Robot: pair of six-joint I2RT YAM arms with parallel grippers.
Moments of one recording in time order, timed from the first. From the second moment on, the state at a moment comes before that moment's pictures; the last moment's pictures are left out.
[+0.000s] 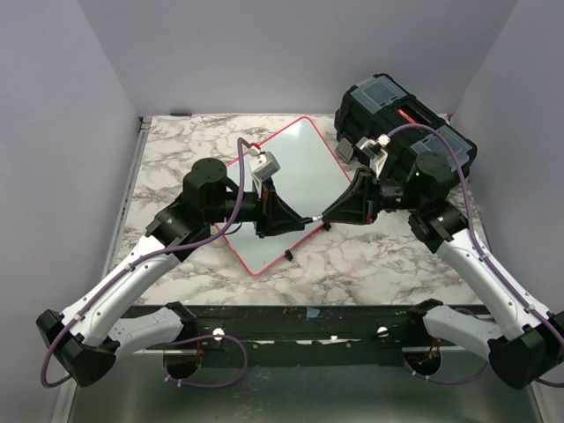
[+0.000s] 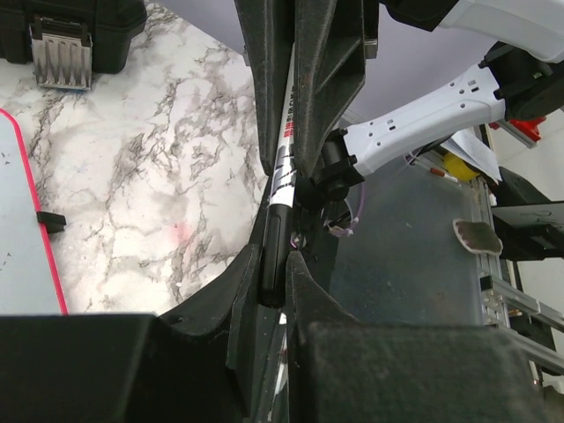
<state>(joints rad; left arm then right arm) -0.69 1.03 1.10 -0.26 0.74 -0.37 0.45 1.04 0.96 0.06 -1.13 0.66</state>
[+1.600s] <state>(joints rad) -0.56 0.78 0.87 -0.14 0.58 -0.38 0.50 0.96 0.85 0.22 -0.93 0.82</state>
